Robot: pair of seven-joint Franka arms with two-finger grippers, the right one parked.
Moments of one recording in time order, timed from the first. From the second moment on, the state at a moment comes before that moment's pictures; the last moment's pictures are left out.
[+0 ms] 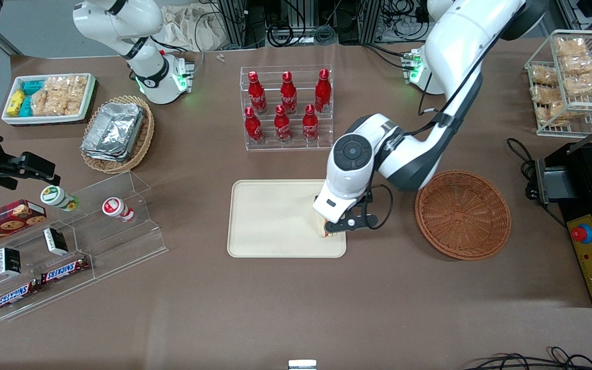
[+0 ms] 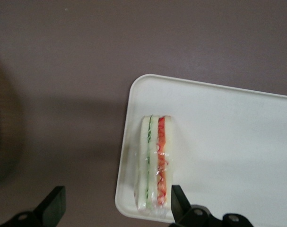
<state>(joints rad) -0.26 0.59 -0.45 -1.44 0.29 1.97 -0.92</state>
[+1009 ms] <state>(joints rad) -0.02 0.14 -0.23 -1.46 0.02 1.41 -0.28</state>
